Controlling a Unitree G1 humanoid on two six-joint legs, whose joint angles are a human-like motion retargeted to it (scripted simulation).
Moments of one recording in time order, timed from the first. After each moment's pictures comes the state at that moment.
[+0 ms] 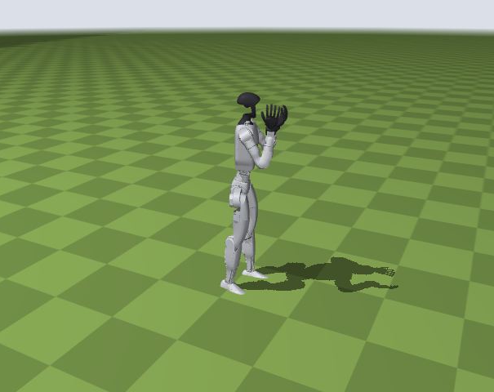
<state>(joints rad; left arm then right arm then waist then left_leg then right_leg) -0.73 0.15 -0.66 -0.60 -0.93 -0.29 0.53 -0.58 -0.30 0.04 -0.86 0.00 -0.13 -0.76 0.09 0.06 -0.19 -0.29 -0.01 -0.15 -0.07 0.07 -0.21 -0.12 -0.01 -0.47 0.02 -0.06 -0.11</state>
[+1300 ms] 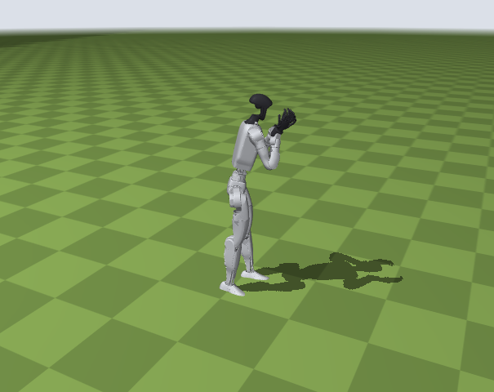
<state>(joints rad) -0.85 0.43 -0.66 -0.72 -0.70 -0.24 1.01 -0.67 -0.31 0.19 -0.99 0.36 -0.13 -0.87 0.12 0.03 0.04 -0.35 -0.07 -0.25 -0.07 0.16 -0.26 -0.12 -0.02 -0.57 -0.01 0.00 -0.18</state>
